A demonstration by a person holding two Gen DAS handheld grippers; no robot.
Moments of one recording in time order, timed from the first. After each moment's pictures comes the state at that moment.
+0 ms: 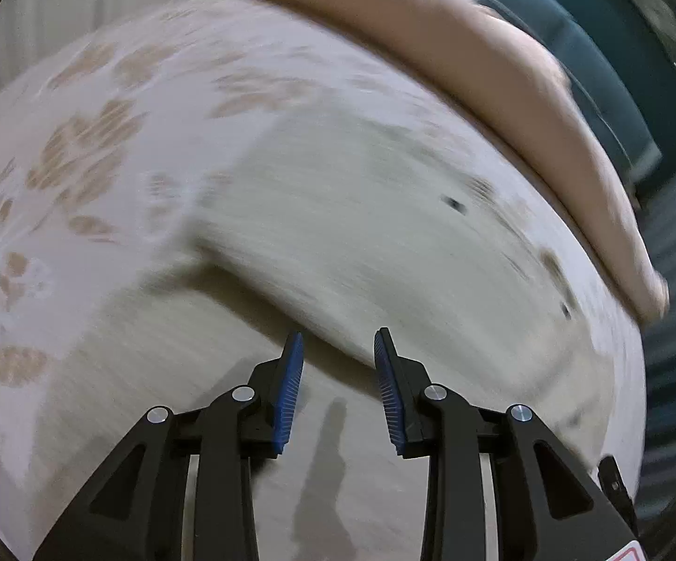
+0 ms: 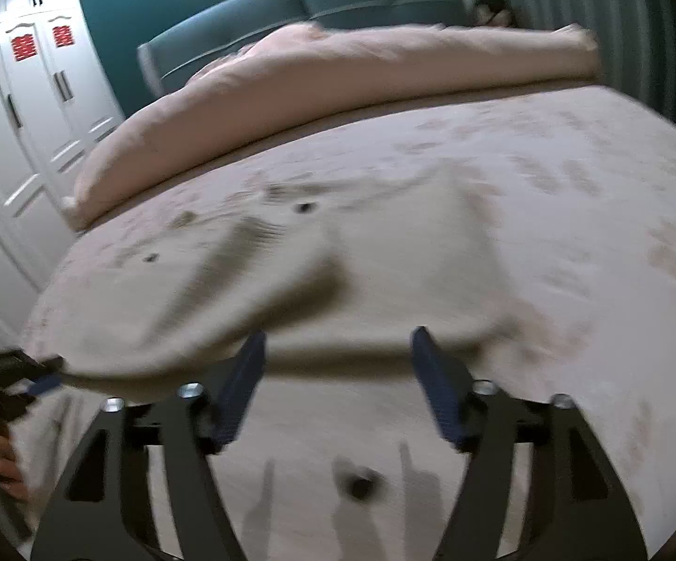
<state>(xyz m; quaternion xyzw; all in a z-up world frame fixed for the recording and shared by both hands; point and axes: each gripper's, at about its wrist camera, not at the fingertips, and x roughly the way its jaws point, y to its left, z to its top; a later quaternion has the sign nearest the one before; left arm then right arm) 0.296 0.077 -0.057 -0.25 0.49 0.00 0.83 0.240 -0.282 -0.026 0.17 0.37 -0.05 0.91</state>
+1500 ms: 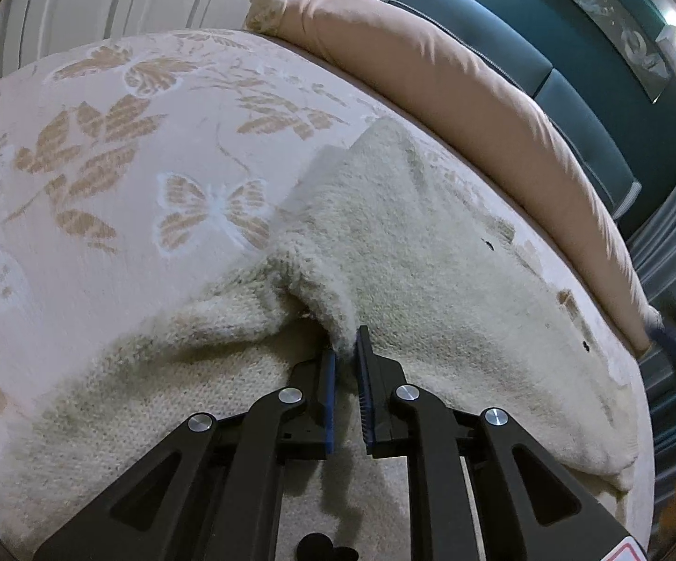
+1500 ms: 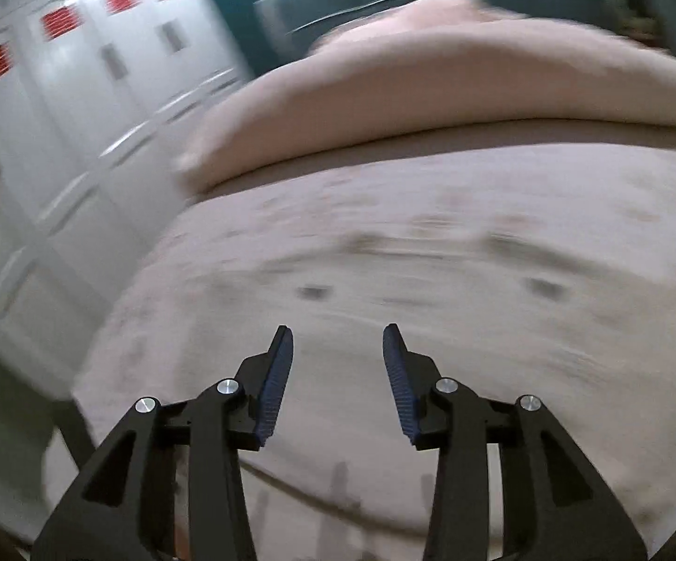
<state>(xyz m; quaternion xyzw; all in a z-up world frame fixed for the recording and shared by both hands) 0.282 0.084 -0.094 -0.25 0.38 -0.02 0.89 0.370 -0.165 0.009 0.14 0.39 0.17 0.89</state>
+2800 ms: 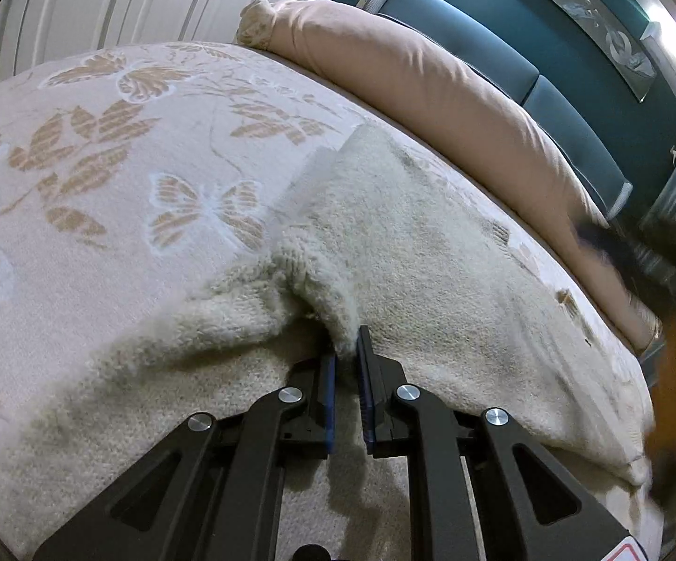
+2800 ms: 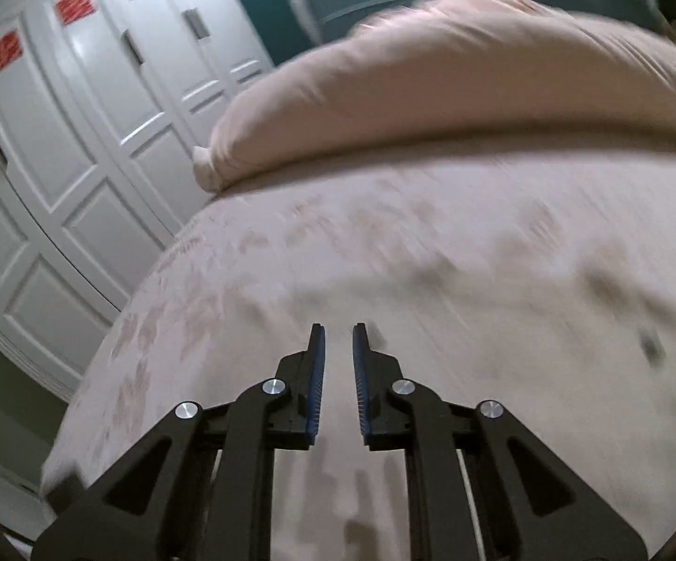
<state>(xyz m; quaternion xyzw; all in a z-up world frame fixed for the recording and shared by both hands) 0.278 0.079 -0.100 -0.24 0.36 -0.02 0.90 0.385 -0.161 -0.022 0.16 0.39 0.18 0.89</state>
